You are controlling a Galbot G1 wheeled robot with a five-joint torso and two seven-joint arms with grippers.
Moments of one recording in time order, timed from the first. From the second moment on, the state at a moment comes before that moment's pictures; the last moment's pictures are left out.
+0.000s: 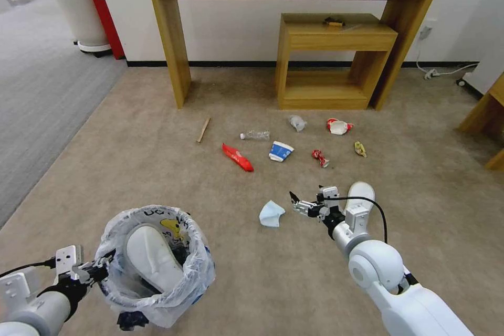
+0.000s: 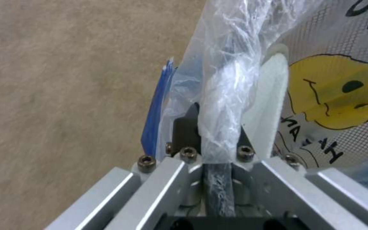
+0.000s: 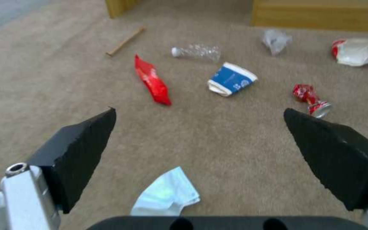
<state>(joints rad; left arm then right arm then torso) 1.82 -1.22 -1.02 -2.31 -0.90 0.74 -0.16 -1.18 1.07 0.22 1.89 0.52 -0.34 0.15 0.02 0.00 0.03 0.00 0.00</state>
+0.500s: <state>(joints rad) 1.82 -1.24 -1.03 -2.31 -0.90 0.74 -0.17 -1.08 1.19 0.10 1.63 0.57 -0.38 0.15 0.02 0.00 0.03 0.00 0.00</state>
